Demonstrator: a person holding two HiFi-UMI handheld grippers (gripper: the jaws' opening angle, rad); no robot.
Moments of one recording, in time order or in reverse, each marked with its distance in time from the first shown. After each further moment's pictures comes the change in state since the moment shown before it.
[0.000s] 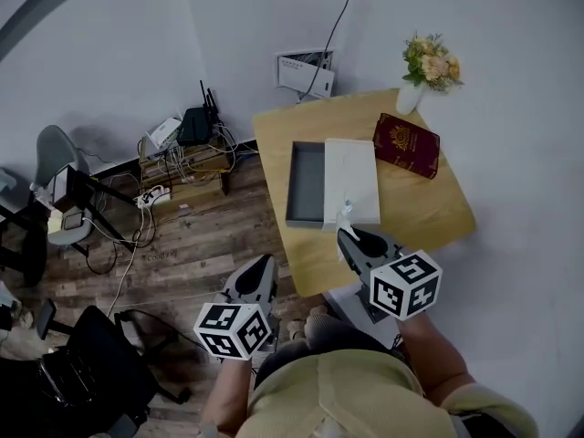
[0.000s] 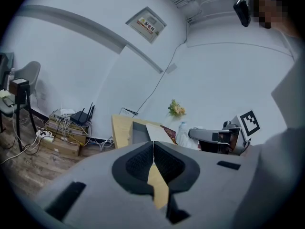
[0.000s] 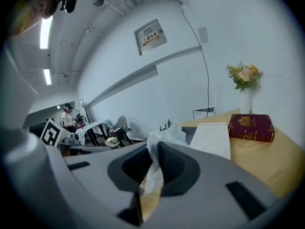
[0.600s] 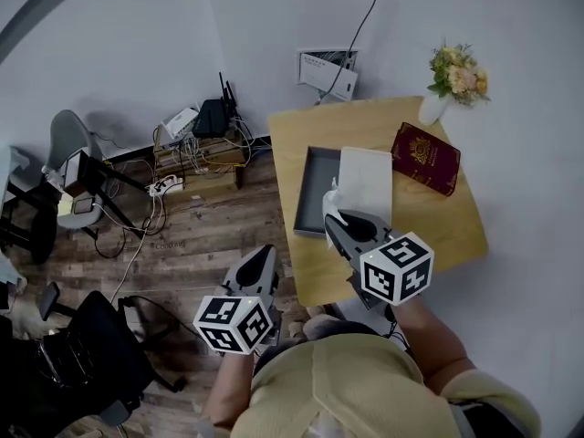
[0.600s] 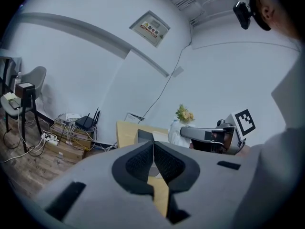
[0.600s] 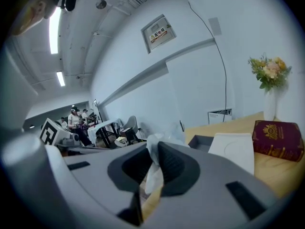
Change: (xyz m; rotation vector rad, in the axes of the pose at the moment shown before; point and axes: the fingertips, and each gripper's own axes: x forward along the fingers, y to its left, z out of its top) left arm 0.027 0.014 0.030 -0.010 -0.052 0.085; right arm 0.063 -0.002 0.034 -0.049 0.011 0.165
